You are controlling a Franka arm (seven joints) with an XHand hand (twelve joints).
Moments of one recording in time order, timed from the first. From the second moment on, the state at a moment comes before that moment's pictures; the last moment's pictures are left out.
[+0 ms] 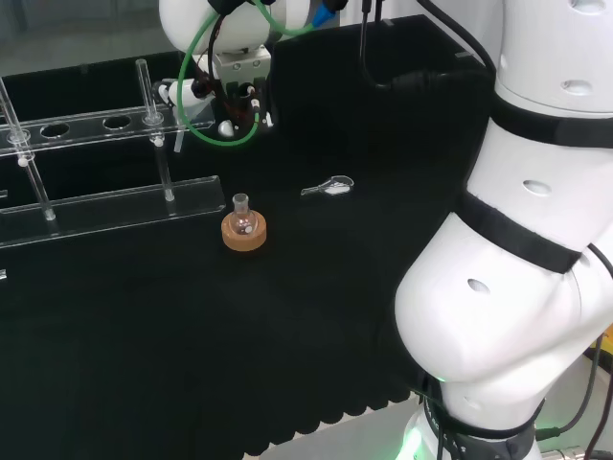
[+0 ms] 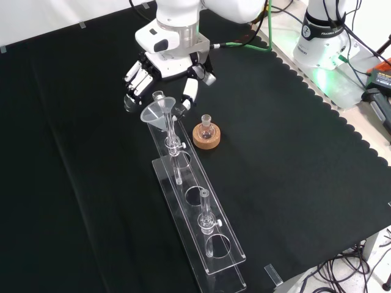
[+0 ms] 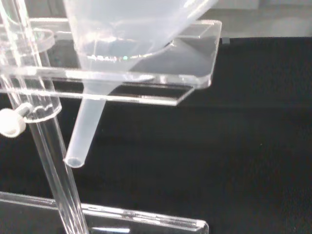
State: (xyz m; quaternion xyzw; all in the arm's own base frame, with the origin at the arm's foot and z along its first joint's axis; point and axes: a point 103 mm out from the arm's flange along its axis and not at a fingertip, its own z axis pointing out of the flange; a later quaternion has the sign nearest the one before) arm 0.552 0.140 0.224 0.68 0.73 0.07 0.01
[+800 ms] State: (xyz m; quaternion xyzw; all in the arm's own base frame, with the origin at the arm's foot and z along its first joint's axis) arm 0.564 0.147 0.209 0.68 0.73 0.03 -0.02
